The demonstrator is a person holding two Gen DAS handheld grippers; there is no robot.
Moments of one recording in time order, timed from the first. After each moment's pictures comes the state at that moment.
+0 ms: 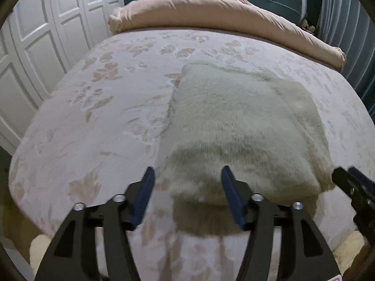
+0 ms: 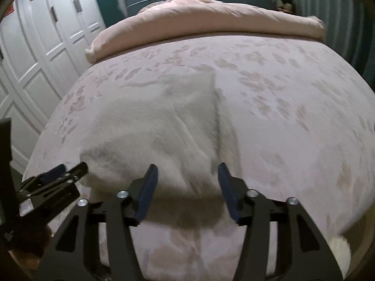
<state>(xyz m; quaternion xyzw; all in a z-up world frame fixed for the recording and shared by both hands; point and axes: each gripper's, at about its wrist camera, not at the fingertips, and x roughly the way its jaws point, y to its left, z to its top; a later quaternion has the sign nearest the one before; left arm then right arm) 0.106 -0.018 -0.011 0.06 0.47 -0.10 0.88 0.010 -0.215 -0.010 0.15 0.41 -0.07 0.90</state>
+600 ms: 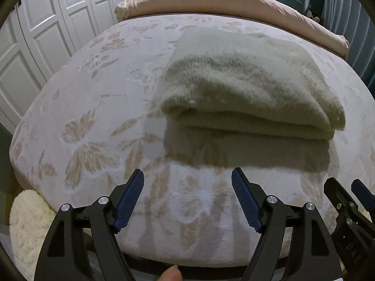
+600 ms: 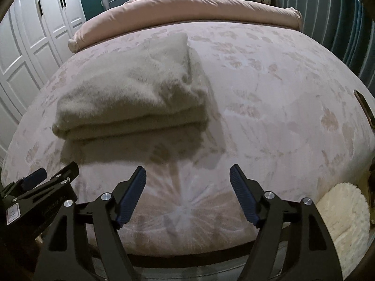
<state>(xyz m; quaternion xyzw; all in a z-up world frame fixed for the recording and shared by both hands) 0.042 -0.022 -0.063 0.07 0.49 -0.08 0.87 -0.051 -0.192 -0.071 0.13 0.42 -0.14 0.89</state>
